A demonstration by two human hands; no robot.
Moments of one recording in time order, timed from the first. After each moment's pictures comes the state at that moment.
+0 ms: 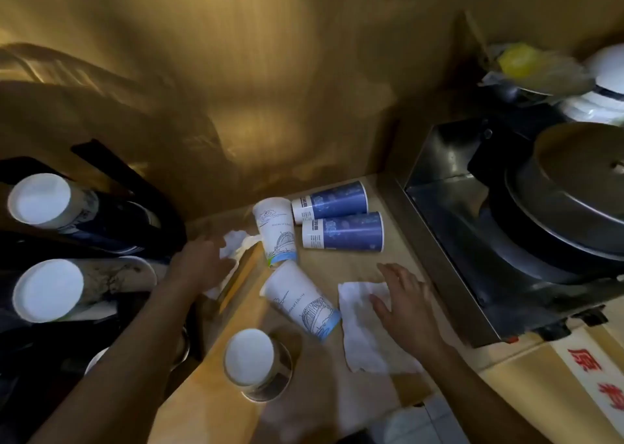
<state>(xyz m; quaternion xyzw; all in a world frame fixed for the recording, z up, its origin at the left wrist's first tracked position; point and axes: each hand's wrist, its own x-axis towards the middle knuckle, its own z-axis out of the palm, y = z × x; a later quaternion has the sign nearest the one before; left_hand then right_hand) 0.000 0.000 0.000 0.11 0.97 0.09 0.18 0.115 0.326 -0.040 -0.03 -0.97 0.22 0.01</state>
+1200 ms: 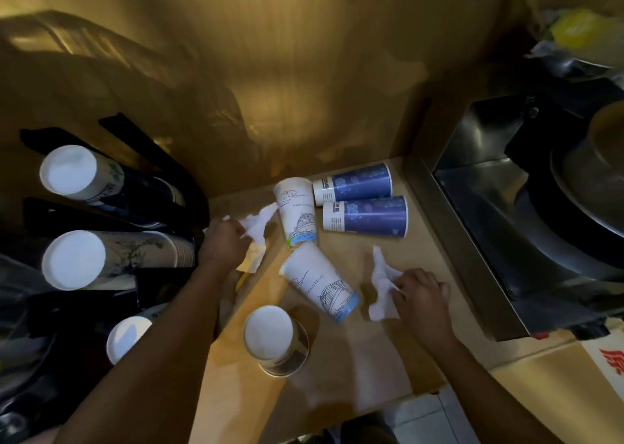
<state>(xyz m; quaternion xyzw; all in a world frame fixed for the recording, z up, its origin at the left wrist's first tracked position) 0.007 0.012 -0.020 -0.07 0.97 0.25 0.04 0.119 0.320 -0.053 -0.04 -0.98 0.19 0.01</state>
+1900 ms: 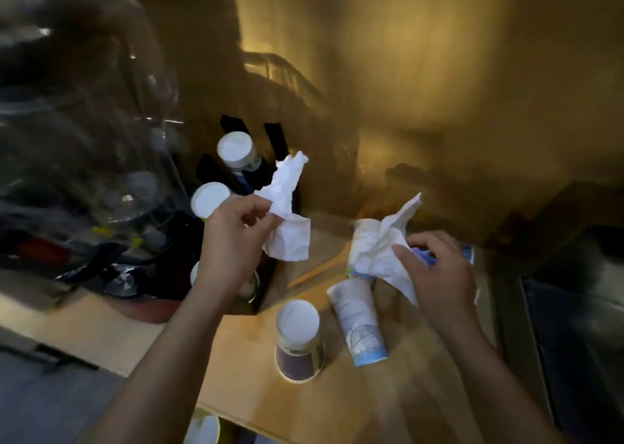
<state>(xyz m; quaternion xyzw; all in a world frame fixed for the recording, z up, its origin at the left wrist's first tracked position) 0.141 0.041 0.129 -0.23 0.82 0.43 -0.29 0.050 0.260 0.086 0.18 -0.84 0.50 0.11</state>
